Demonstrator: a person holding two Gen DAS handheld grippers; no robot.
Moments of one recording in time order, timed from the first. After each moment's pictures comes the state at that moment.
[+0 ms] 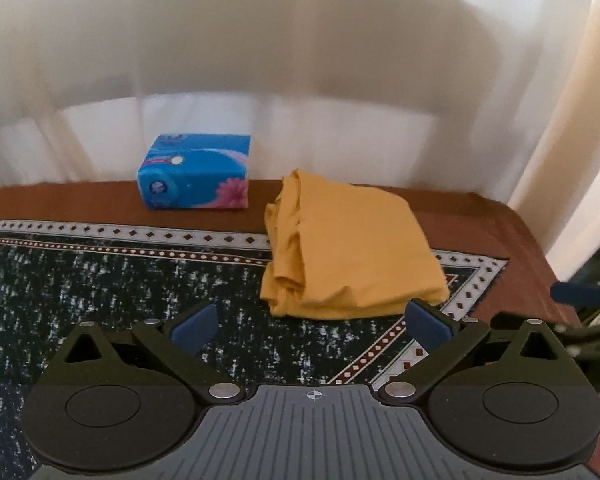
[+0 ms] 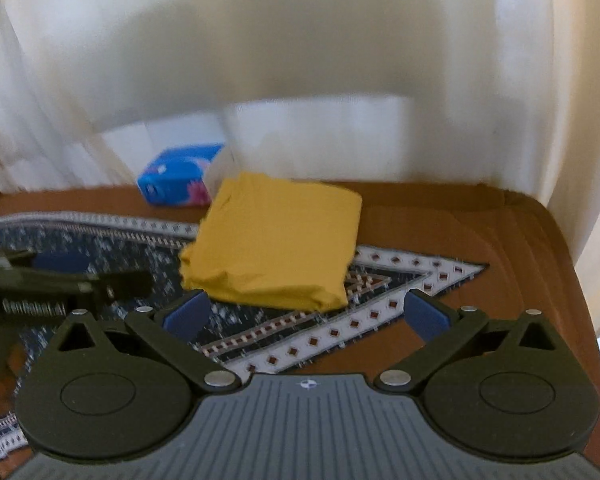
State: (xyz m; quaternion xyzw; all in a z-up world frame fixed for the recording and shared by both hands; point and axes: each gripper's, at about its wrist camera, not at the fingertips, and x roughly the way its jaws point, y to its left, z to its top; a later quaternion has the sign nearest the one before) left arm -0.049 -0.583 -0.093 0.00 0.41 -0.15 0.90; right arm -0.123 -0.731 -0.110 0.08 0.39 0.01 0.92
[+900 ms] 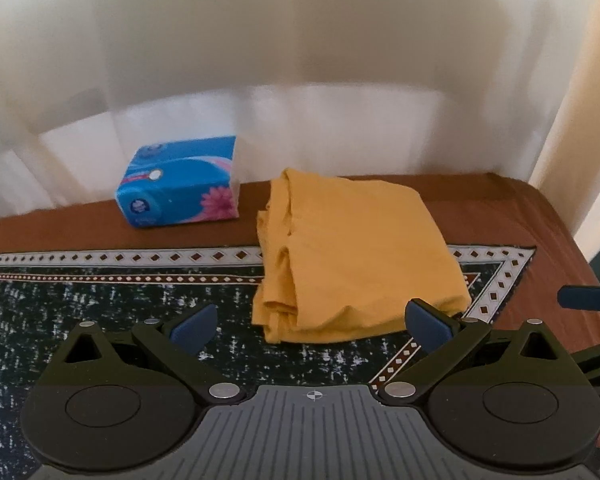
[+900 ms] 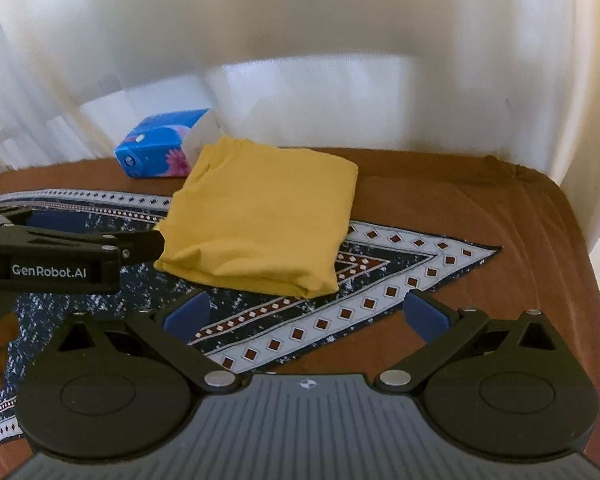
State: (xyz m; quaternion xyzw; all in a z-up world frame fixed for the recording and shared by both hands) left arm -0.020 -0.619 -0.111 0.06 0.43 -0.14 0.89; right arm -0.097 -0.739 -0.139 0.08 0.43 0.01 0.90
